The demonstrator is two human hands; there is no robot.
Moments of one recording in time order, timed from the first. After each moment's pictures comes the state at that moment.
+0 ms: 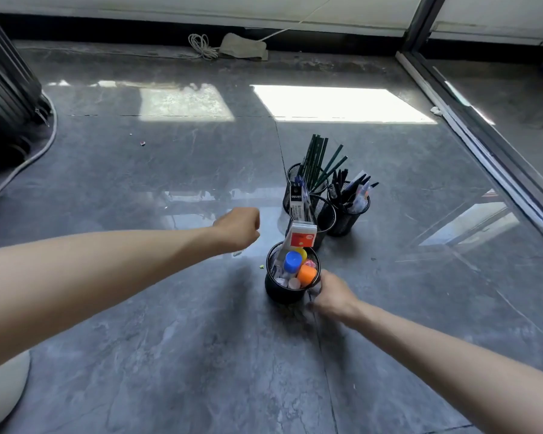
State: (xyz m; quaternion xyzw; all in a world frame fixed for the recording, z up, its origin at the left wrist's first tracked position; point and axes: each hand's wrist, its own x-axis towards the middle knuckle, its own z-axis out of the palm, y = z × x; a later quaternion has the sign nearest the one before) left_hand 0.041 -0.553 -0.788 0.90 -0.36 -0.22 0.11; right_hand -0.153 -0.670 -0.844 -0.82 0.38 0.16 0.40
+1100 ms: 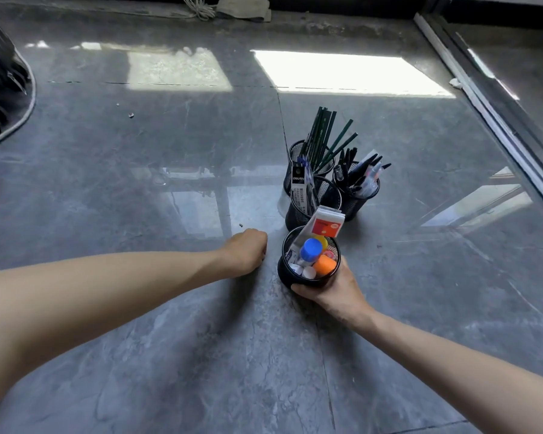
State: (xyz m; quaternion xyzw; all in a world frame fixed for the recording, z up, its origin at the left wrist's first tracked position) left_hand 0.008 -0.554 -0.860 0.86 -0.43 -0.26 0.06; right_hand -0.170 -0.681 -0.896 -0.78 0.30 -0.08 0.54
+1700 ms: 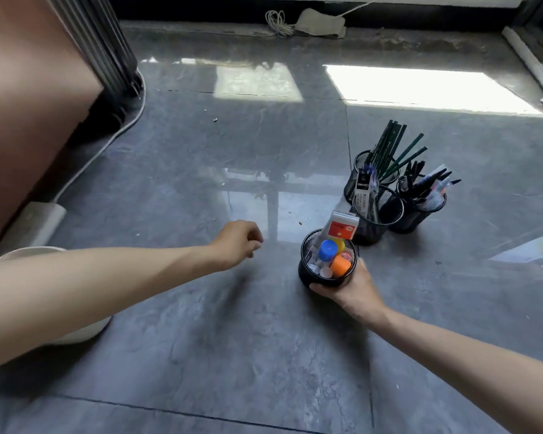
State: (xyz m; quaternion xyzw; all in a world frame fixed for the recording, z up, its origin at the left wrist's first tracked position) left_hand 0.025 -0.434 -0.810 0.89 -0.23 -0.27 0.28; right_hand -0.136 -0.638 -0.899 -0.81 0.24 -0.03 0.53
